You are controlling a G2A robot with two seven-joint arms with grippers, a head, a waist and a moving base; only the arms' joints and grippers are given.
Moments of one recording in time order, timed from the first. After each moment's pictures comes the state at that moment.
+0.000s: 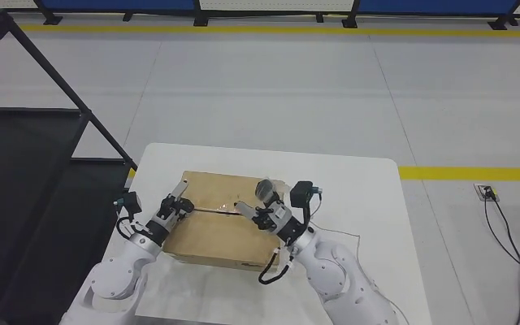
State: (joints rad) left arm 1.22 -1.09 -1.43 -1.60 -0.24 -0.09 -0.29; right arm -0.96 -1.47 1.04 -1.42 -0.74 -0.46 0.01
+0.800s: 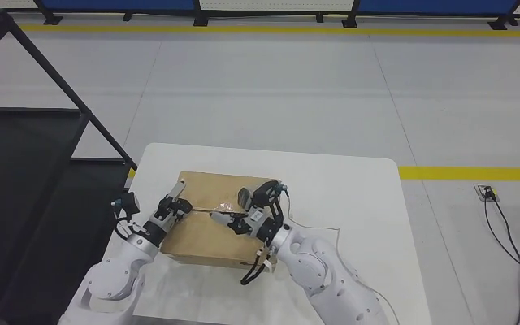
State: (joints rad) left arm 1.23 -1.10 -1.45 -1.60 -0.24 -0.10 -0.32; right arm -0.88 -1.50 0.93 -1.33 -0.77 -0.38 0.13
